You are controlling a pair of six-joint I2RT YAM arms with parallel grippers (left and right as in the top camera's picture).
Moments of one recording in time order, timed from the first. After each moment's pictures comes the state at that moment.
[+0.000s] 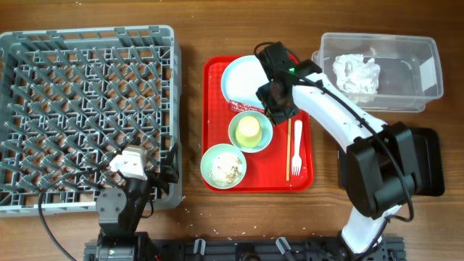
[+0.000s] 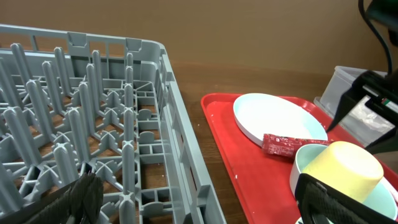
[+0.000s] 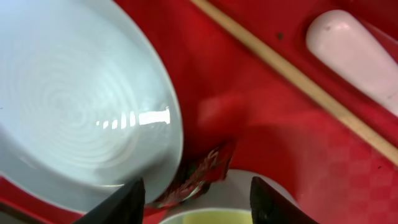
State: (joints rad) left arm 0.01 0.14 0.01 -0.04 0.26 -0.15; right arm 0.44 1.93 1.41 -0.87 -0.02 1.50
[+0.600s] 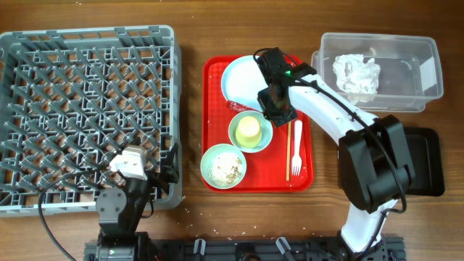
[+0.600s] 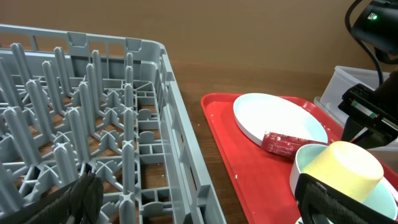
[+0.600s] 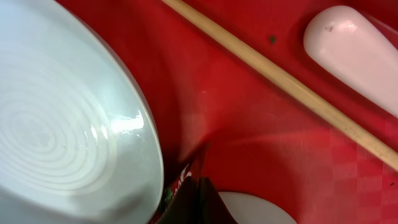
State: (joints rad) left arm 0.01 0.14 0.01 -0.04 0.26 -0.16; right arm 0.44 1.98 1.40 -0.84 -0.02 1.52
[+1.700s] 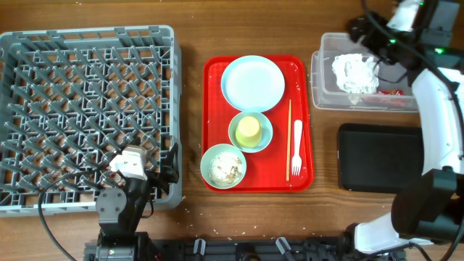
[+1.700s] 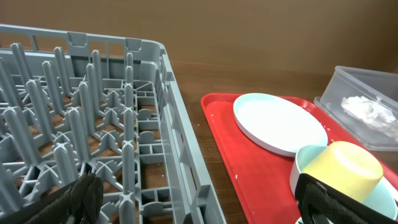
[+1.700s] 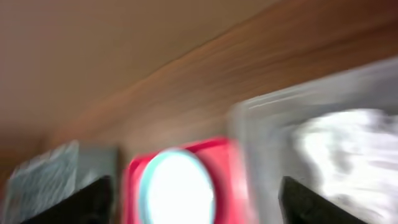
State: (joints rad) left arm 0.01 0.14 0.01 -0.04 0.26 -0.16; right arm -0.16 1.70 1.52 -0.58 -0.52 0.34
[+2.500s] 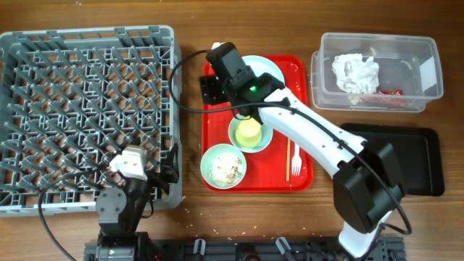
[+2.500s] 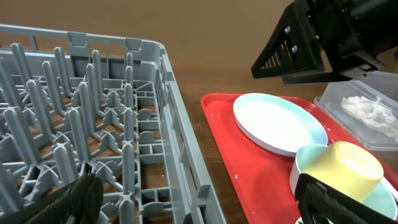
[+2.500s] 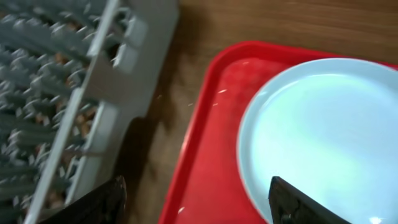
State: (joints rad) left arm 0.01 0.14 0.01 -0.04 0.26 -0.16; right arm 0.68 1.91 1.52 -0.49 0.09 0.41
